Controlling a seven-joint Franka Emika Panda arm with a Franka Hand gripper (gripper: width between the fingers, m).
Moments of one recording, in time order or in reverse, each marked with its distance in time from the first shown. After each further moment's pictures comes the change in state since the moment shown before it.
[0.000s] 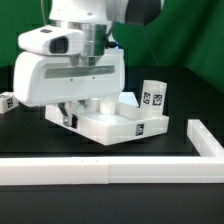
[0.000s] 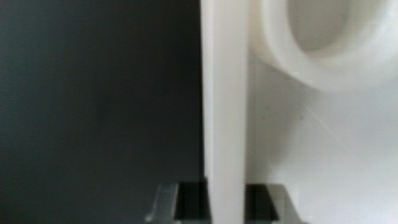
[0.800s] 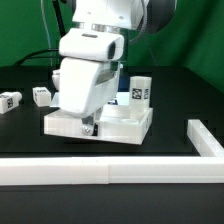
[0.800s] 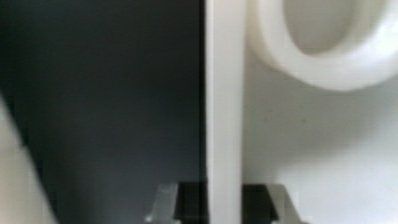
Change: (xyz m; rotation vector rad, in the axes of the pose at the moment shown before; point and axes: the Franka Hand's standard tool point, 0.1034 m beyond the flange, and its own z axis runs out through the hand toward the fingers) arm 0.048 0.010 -0.001 -0.087 0.000 -0.630
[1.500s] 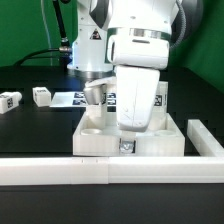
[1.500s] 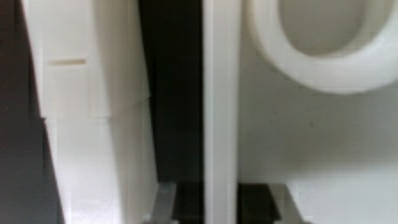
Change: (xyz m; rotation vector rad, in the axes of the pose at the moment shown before) arm 0.046 0.033 0.005 -0.062 0.035 -0.054
